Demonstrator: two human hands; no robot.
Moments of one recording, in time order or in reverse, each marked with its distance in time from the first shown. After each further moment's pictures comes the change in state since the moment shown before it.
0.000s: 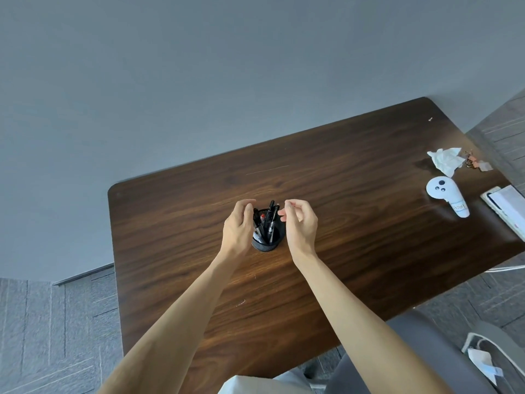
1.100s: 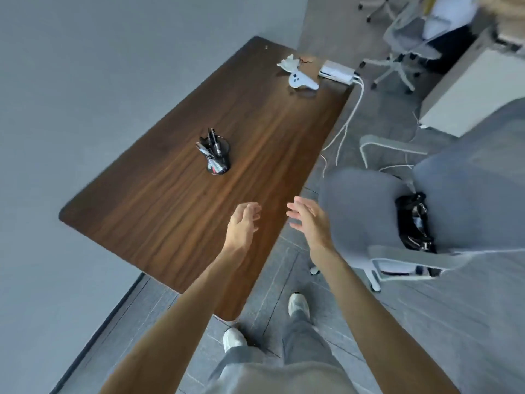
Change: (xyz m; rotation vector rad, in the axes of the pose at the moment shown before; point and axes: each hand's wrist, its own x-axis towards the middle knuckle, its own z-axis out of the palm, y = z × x) left_hand -0.219 -0.060 -0.125 -0.034 -0.715 -0.066; right_hand -0.356 0.035 -0.026 0.250 0.555 0.158
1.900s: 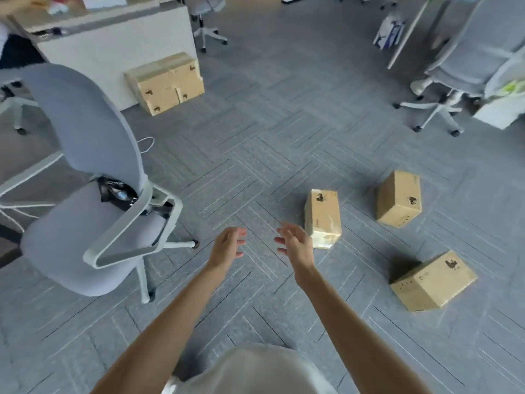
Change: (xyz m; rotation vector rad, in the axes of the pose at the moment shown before) left_hand -0.416 -0.210 0.434 0.698 -1.164 0.076; right_hand -0.413 0.185 -0.517 0.465 1.105 0.065
